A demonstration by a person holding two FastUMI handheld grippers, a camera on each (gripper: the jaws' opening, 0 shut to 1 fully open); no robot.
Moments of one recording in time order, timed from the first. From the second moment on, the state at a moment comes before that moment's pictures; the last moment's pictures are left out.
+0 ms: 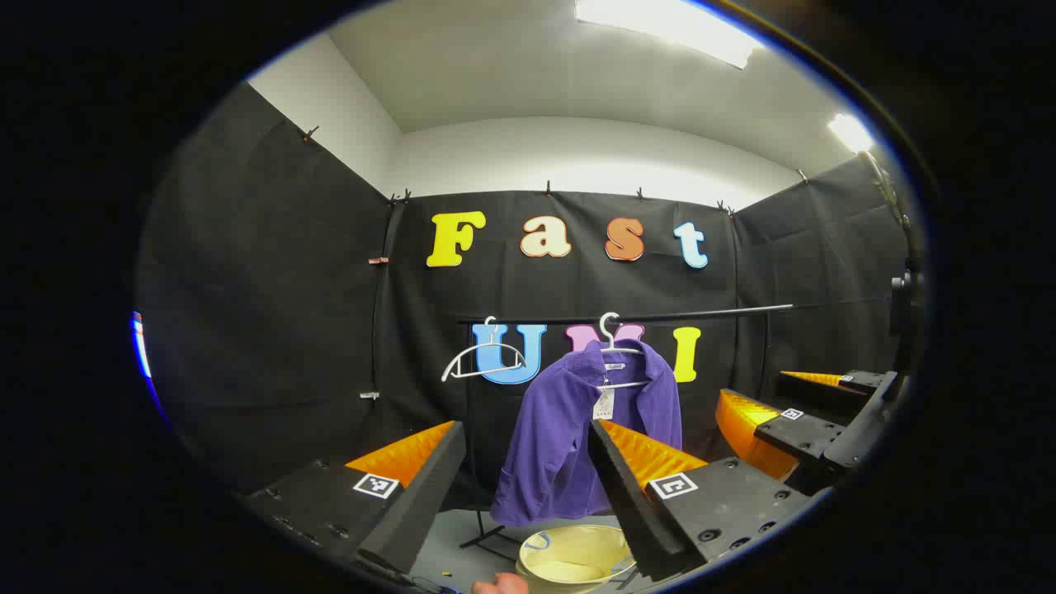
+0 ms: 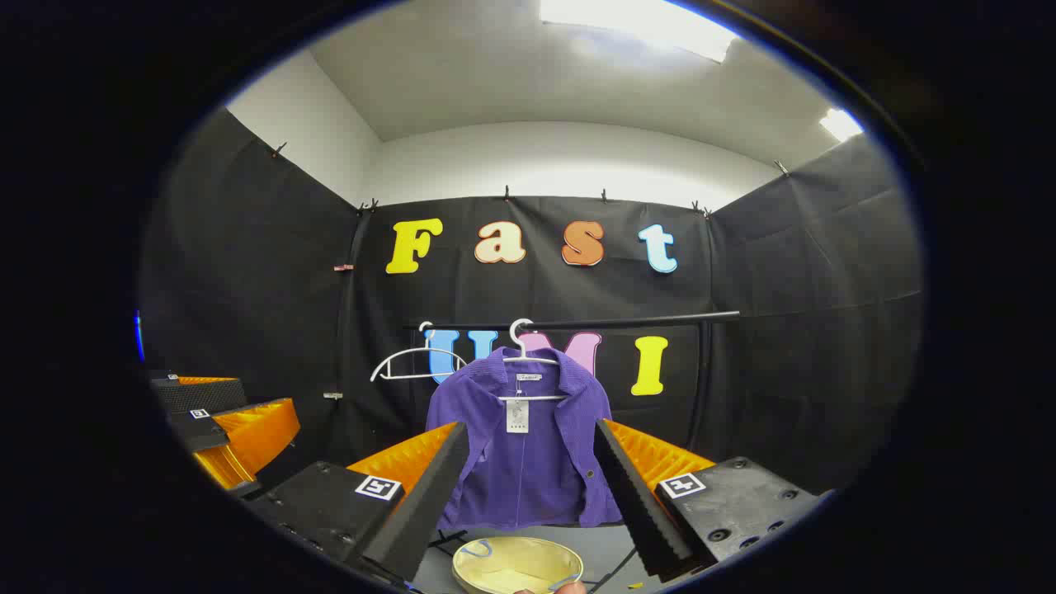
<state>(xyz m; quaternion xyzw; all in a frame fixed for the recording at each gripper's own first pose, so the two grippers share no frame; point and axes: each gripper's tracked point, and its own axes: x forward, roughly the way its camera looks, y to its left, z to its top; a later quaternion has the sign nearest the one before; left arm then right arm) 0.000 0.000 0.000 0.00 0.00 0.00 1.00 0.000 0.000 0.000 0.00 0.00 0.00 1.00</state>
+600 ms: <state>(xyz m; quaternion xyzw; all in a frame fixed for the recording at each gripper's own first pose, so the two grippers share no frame) 0.016 0.003 0.010 0.00 -0.01 -0.02 1.00 0.007 -0.009 0.002 0.02 0.00 -0.03 1.00</state>
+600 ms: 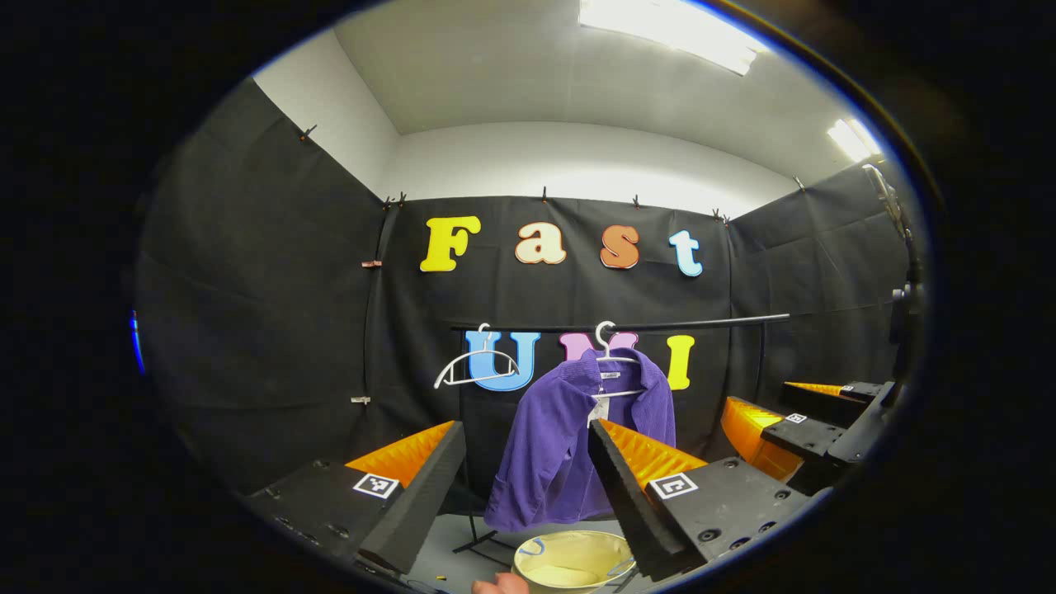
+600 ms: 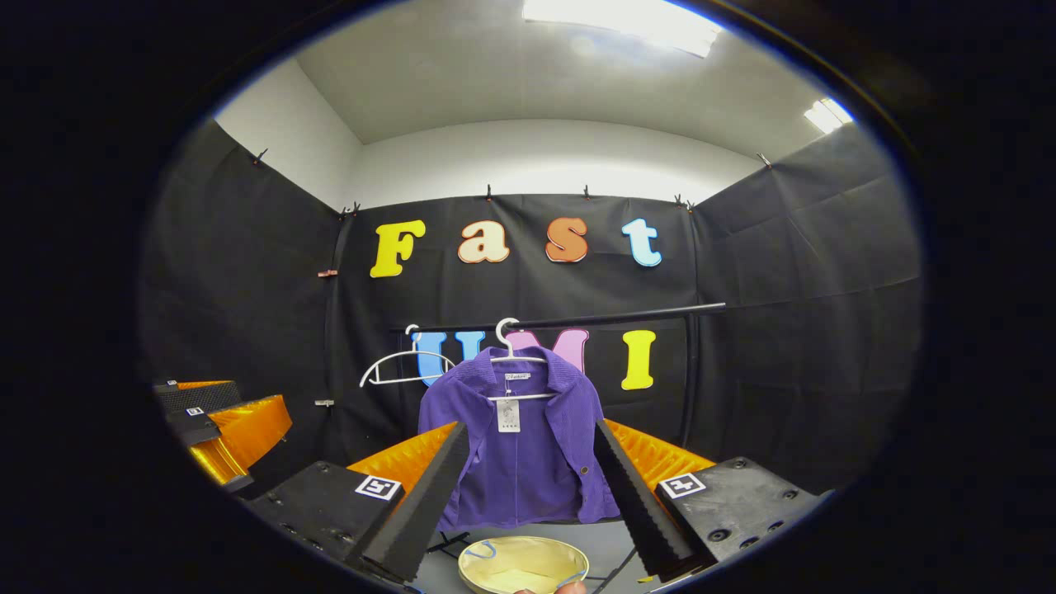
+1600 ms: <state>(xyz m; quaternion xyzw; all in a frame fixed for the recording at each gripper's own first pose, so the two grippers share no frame) 0.239 -0.109 -0.047 0.03 -0.01 -0.04 1.00 0.198 -0.108 -0.065 0.02 0.02 -0.05 1.00</state>
